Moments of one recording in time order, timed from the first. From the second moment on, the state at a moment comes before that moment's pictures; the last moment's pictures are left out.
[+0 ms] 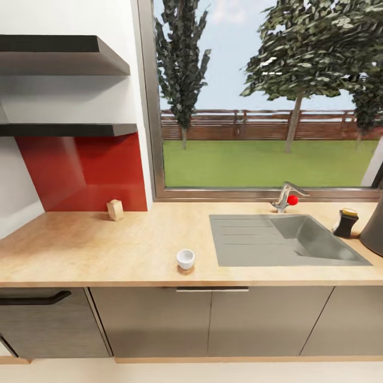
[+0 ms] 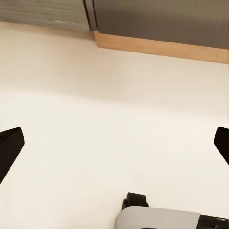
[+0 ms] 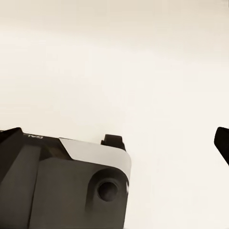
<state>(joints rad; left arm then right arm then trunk) -0.17 0.17 -0.77 -0.09 0.97 -0.46 -0.06 -0.31 0.05 0.53 -0.03 -0.35 -0.02 -0.10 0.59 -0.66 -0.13</state>
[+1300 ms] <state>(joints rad) -0.16 0.17 -0.78 0.04 0.95 -0.44 -0.03 -0.31 0.07 0.52 -0.63 -0.42 -0.50 -0.35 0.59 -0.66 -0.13</state>
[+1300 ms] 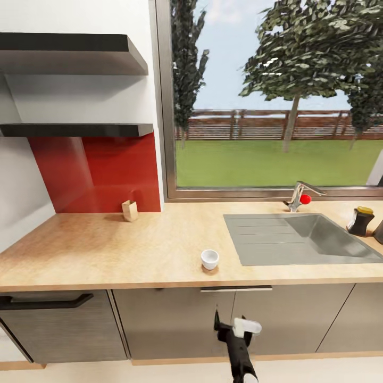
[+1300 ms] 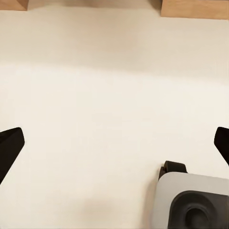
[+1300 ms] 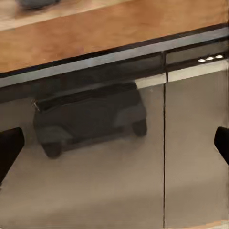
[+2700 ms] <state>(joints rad) -0.11 0.16 -0.79 0.04 0.90 -0.31 0.05 -0.72 0.10 0.24 -1.23 -0.45 0.94 -0.58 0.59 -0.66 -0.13</state>
